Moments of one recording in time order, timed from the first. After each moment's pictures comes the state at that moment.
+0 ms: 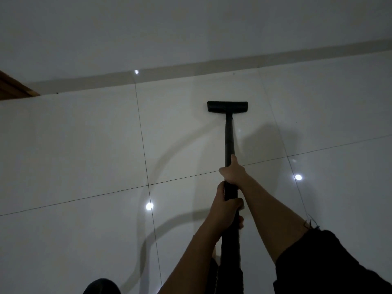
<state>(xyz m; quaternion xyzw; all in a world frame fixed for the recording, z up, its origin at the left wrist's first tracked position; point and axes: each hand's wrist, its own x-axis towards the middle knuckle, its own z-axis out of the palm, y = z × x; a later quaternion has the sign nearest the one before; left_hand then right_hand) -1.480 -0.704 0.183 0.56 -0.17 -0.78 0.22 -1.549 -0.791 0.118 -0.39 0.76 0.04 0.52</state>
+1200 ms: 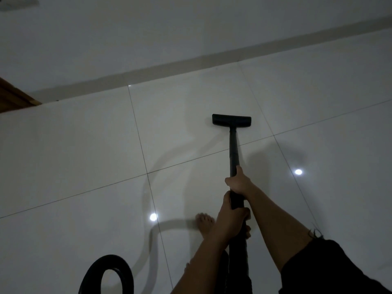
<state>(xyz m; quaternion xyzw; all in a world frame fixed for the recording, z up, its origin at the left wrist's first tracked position) -1.520 -0.551 0.214 0.55 -0.24 -0.78 0.17 -1.603 -0.630 0.132 -0.35 0.77 0.01 0.53</state>
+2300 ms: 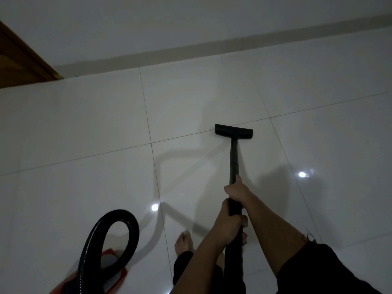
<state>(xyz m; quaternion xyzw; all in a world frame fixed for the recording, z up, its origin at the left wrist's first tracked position) -1.553 -0.361 0.243 0.56 -0.21 -0.78 0.16 -1.631 -0.437 0.152 -0.34 0.76 0.05 0.55</state>
